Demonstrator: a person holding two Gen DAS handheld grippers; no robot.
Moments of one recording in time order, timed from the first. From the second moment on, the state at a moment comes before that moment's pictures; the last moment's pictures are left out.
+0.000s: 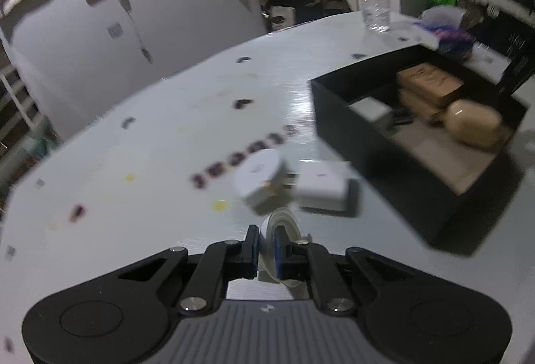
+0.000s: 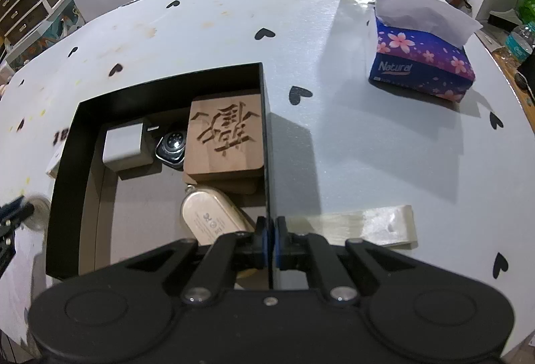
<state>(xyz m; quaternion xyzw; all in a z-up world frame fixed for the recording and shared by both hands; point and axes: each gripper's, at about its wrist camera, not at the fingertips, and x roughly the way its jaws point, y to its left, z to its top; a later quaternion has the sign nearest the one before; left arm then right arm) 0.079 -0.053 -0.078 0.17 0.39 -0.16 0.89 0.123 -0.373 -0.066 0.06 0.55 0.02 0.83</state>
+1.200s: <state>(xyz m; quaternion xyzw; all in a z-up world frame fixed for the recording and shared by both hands) 0.189 -0.167 -0.078 -0.09 0.50 -0.24 0.83 0.123 -0.374 -0.065 0.06 0.55 0.03 0.83</state>
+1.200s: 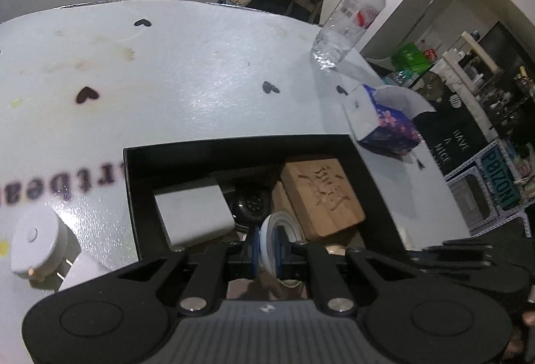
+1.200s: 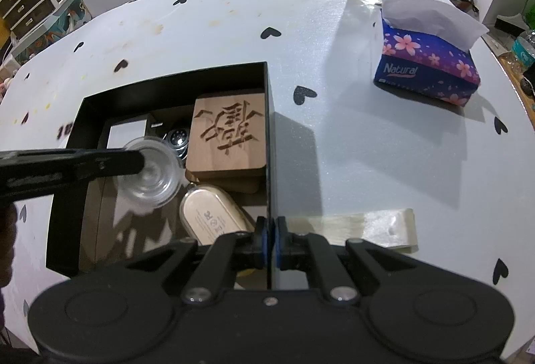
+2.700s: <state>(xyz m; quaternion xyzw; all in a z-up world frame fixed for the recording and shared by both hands) 0.122 -0.149 -0.016 -0.02 0.46 -0.26 0.85 0.123 -0.374 -0.065 0.05 0.55 0.04 0.83</state>
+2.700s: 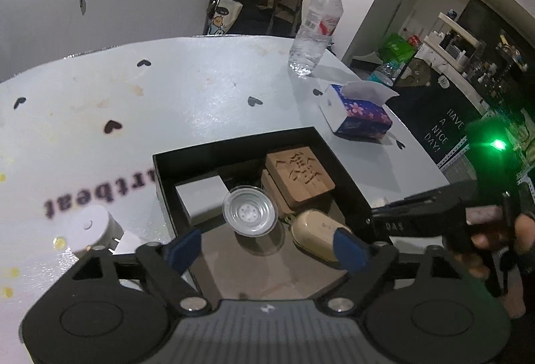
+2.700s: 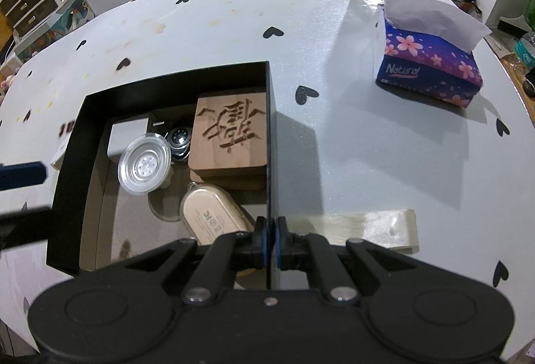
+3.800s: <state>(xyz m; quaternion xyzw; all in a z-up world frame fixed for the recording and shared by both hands) 0.085 -0.083 -0.038 0.00 0.41 -0.17 0.90 0.122 -0.373 -0.066 0.06 0.55 0.02 0.83</state>
